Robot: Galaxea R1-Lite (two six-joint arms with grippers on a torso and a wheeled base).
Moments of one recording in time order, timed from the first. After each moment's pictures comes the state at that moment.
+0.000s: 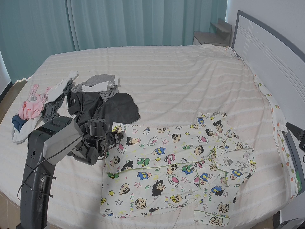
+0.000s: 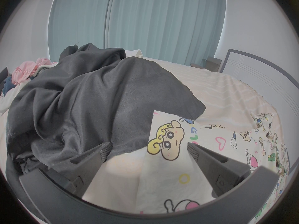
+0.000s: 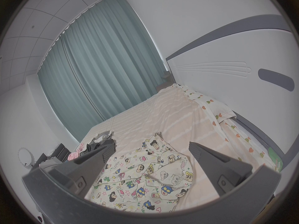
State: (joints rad) left arm -0.23 2.59 -1.33 -0.85 0.14 -0.25; right arm -0.42 1.10 -0.27 -0.70 0.51 0.38
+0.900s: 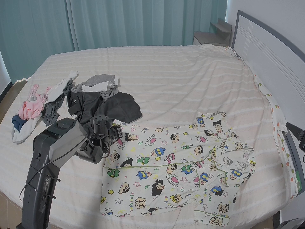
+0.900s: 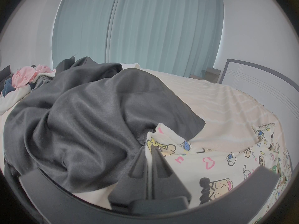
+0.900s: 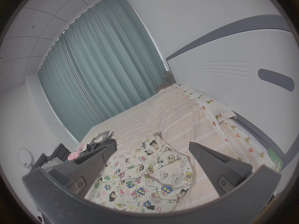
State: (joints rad) left arm -0.24 2.65 -1.44 -0.92 0.19 -0.25; right arm -0.42 1.10 -0.27 -0.70 0.51 0.38
